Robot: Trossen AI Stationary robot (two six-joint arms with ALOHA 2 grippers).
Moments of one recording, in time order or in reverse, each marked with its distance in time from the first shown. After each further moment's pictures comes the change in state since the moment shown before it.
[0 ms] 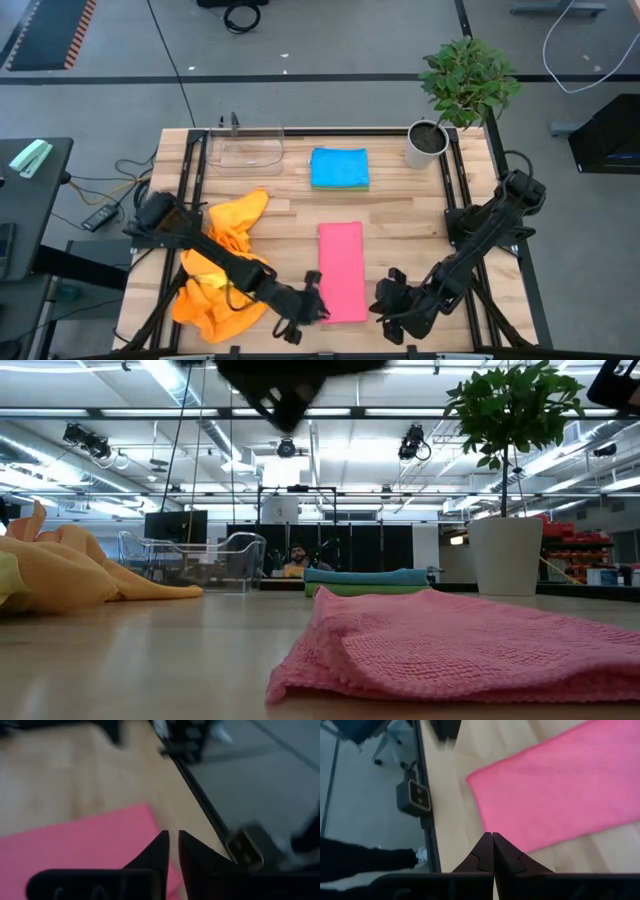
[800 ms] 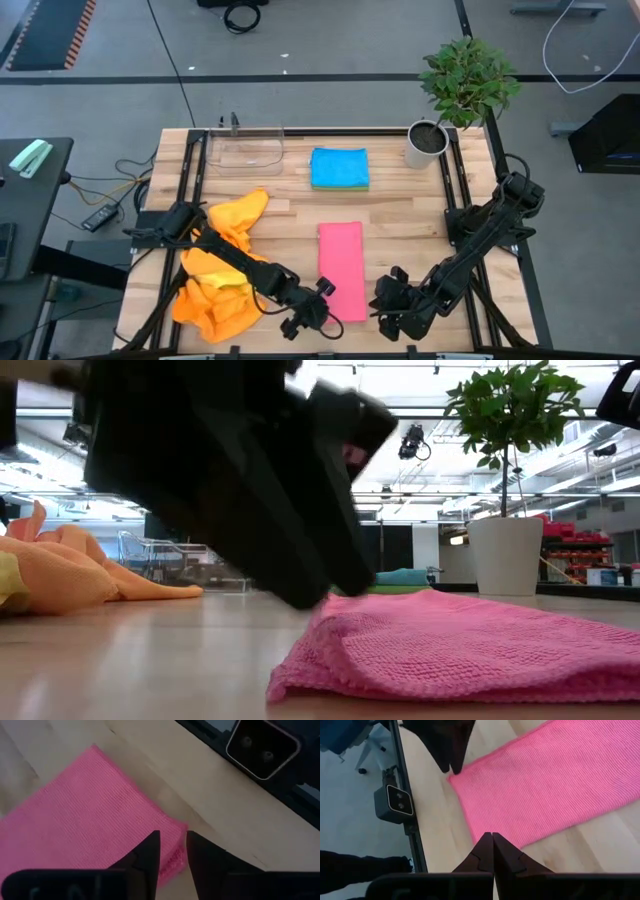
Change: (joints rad) left arm 0.054 0.168 0.163 -0.288 0.194 0.387; right arm 0.002 0.024 0.000 -0.043 0.038 0.095
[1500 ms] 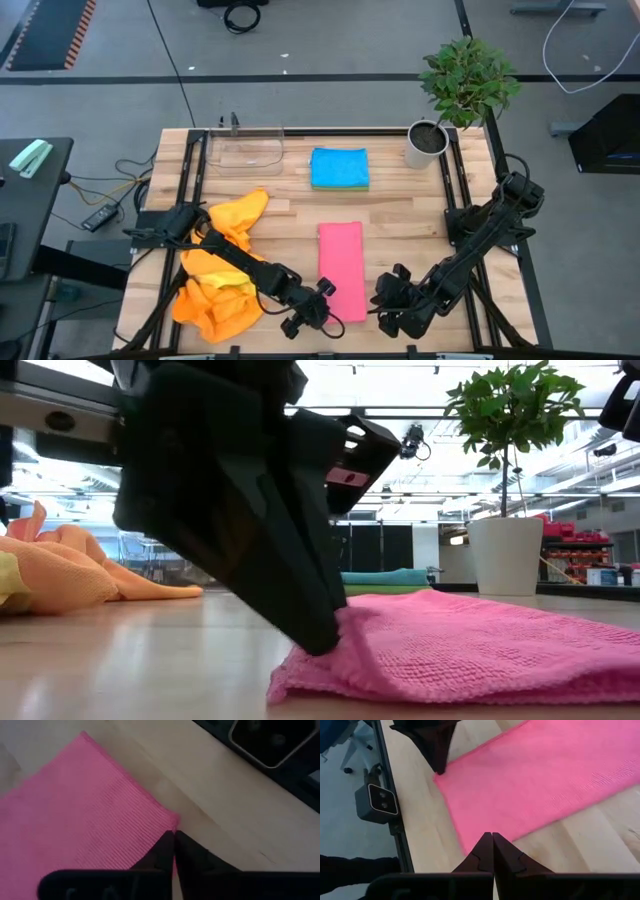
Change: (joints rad) left arm 0.009 0.026 -0.002 0.012 0.029 0.010; right arm -0.003 0.001 0.000 -0.059 0.007 0.035
